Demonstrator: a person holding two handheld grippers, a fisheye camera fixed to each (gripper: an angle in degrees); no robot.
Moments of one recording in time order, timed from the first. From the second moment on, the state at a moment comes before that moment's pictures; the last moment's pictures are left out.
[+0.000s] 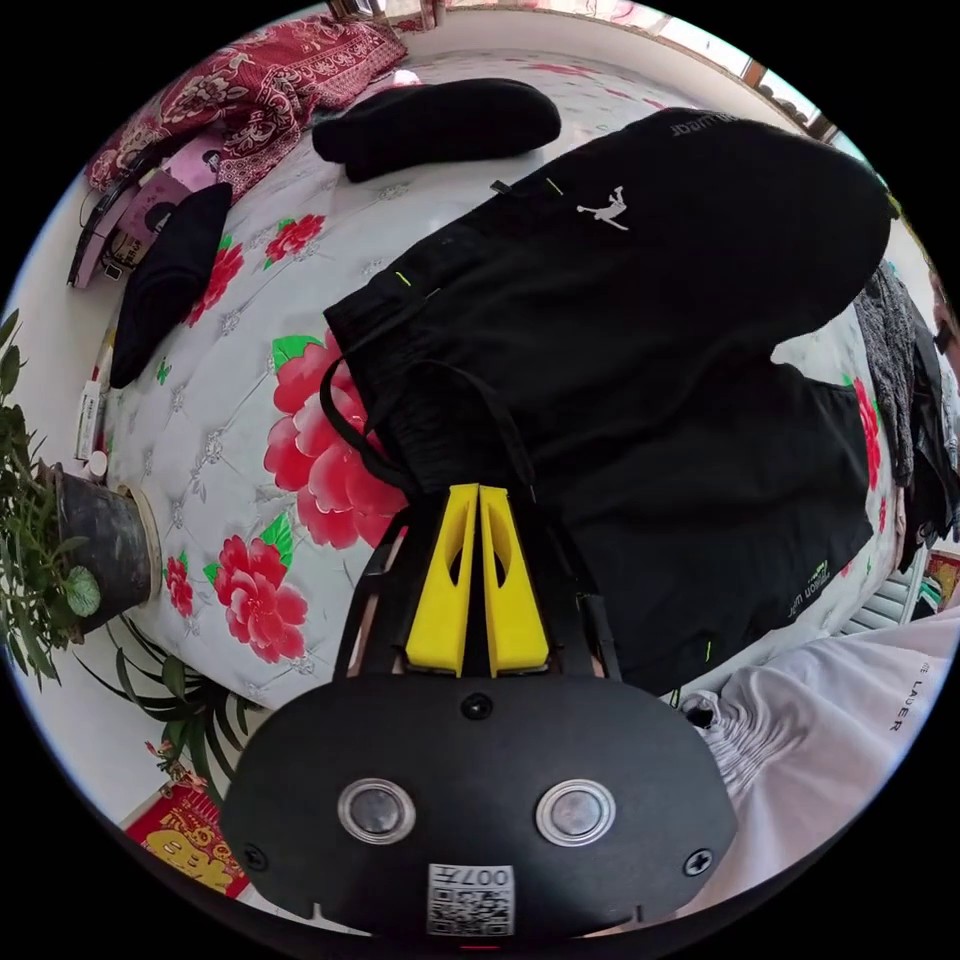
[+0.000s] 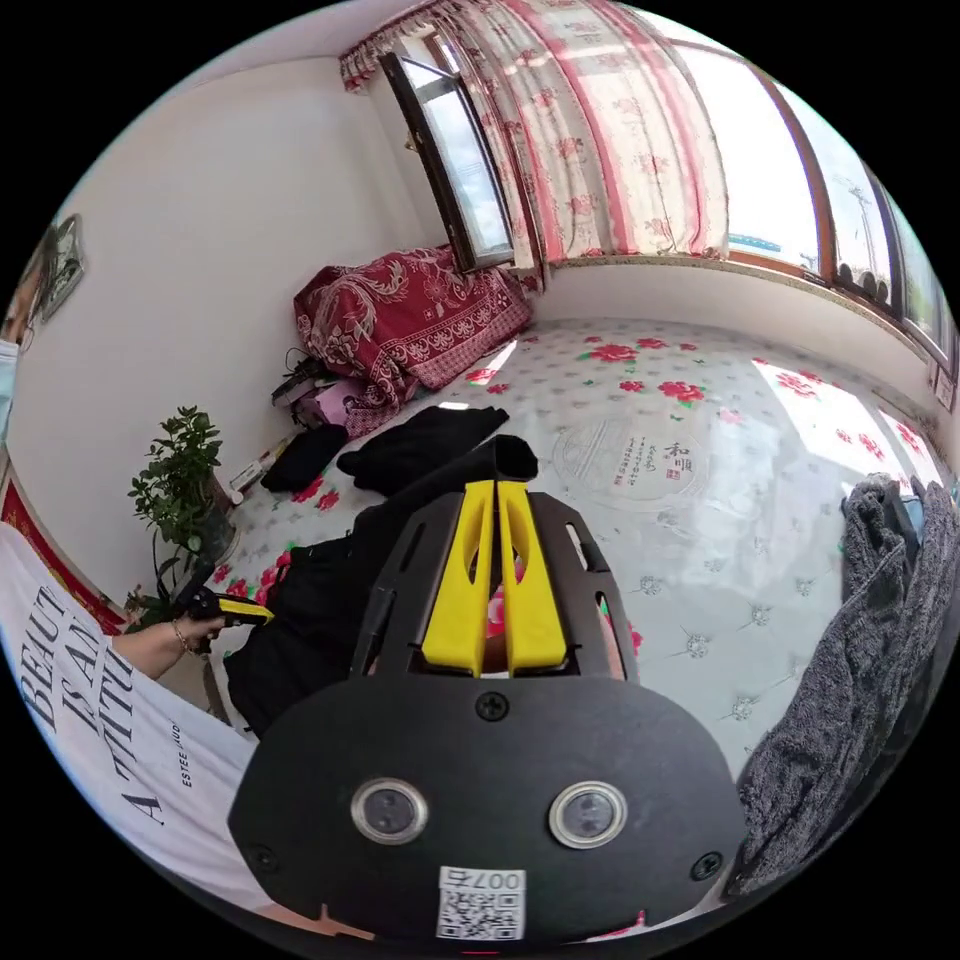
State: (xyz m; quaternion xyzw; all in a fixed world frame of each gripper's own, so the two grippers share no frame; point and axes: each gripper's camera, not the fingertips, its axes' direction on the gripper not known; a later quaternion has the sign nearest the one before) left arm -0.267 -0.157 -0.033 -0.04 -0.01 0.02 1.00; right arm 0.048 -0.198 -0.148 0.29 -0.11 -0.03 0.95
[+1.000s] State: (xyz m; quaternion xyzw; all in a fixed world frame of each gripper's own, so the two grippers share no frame) left arm -0.246 -0.247 -0.001 0.00 -0.10 -0.01 0.99; right arm 0.015 -0.286 0.016 0.11 0.03 0.06 0.99
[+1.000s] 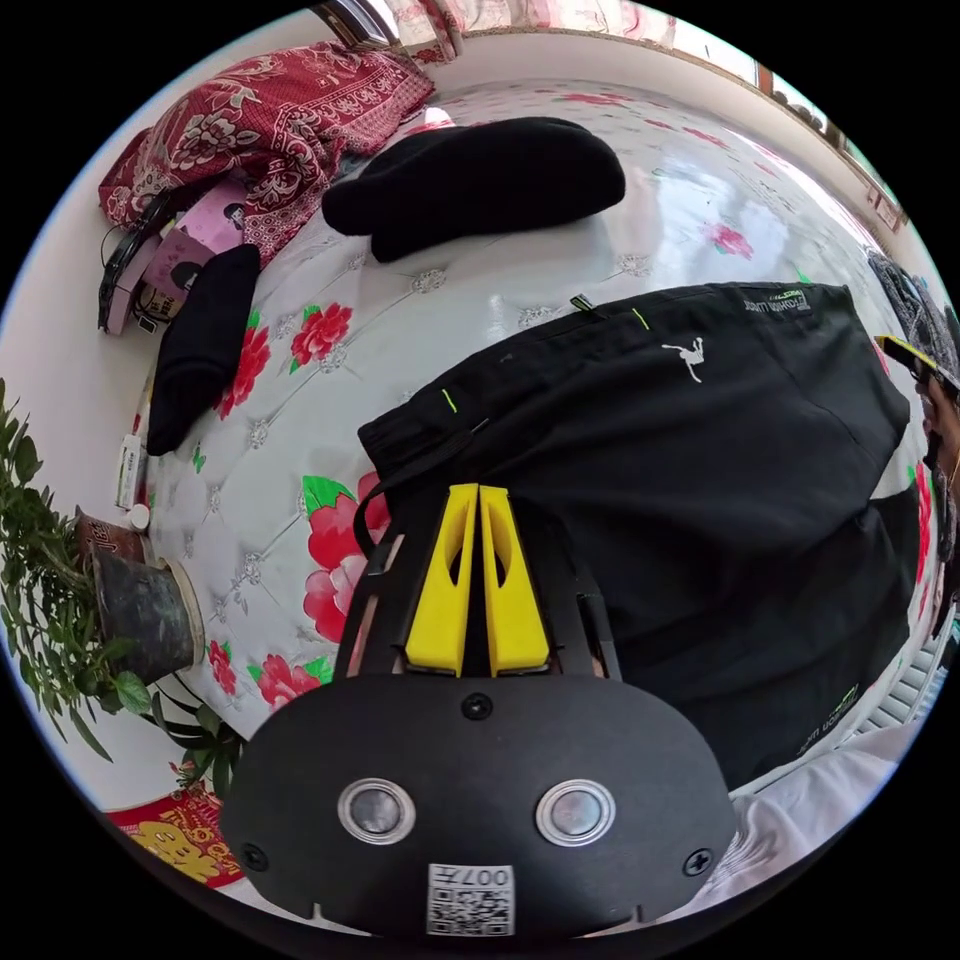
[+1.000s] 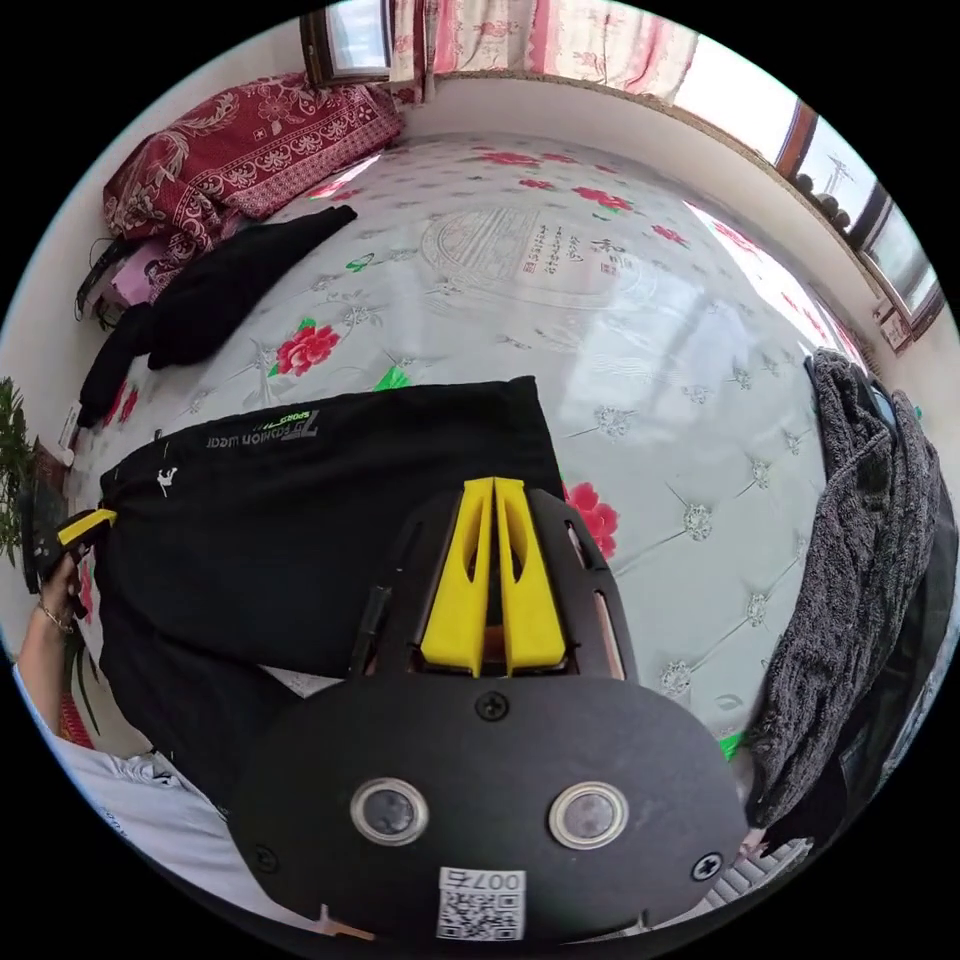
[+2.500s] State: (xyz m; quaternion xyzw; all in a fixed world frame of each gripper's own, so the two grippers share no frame) left arm -0.331 -0.010 -0.059 -0.03 -0.02 -0.13 0.99; right arm 0.080 0.032 -0.014 0.07 -0.22 0.32 0.92
